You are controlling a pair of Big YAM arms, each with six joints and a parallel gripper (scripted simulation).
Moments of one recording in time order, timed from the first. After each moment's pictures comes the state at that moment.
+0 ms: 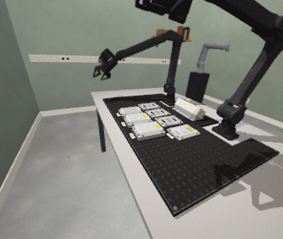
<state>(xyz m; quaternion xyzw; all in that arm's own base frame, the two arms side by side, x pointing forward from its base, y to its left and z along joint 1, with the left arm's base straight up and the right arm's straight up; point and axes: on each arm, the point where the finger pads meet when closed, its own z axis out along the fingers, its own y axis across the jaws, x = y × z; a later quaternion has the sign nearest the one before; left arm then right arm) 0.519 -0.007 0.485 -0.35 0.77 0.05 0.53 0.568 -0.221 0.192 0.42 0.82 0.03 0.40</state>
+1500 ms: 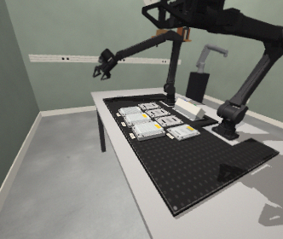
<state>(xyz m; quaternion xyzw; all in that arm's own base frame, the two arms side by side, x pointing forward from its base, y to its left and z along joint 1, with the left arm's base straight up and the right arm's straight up) 0.522 -0.004 0.486 -0.01 0.71 -0.01 0.70 0.568 -0.221 0.192 0.42 0.82 0.03 0.40</state>
